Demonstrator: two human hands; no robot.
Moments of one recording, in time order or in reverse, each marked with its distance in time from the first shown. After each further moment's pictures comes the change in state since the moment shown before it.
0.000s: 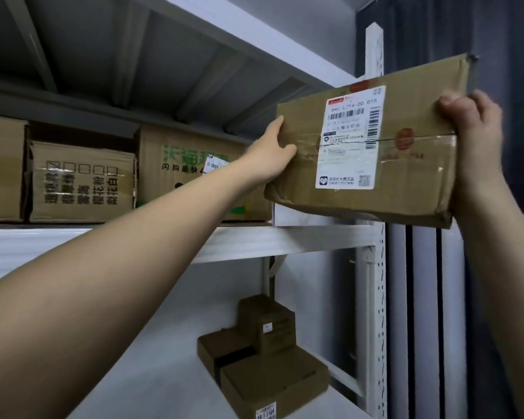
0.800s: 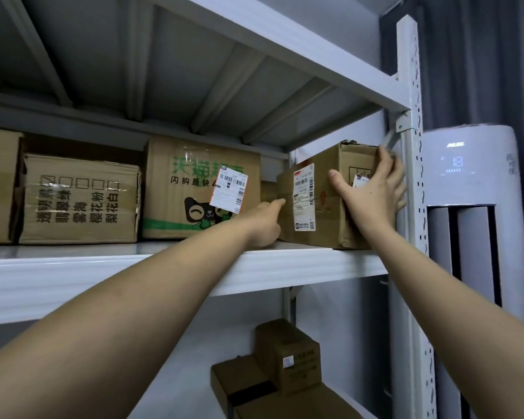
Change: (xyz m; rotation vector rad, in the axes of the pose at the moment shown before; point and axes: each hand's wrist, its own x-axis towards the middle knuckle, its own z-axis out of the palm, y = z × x) left_hand 0.028 -0.105 0.030 0.552 -0.308 -0.155; right_hand 0.009 0.153 0.127 -0.619 0.003 -0.047
